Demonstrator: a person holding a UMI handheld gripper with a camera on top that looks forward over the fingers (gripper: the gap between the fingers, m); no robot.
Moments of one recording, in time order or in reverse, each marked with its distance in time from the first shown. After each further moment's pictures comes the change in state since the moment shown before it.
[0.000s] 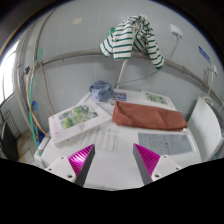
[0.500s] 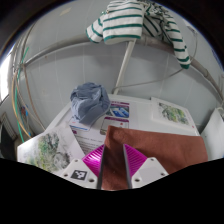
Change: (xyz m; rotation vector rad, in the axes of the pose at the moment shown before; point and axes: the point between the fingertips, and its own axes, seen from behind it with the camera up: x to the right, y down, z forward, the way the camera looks) arm 0.030 -0.096 0.213 -0.033 -0.023 -0.021
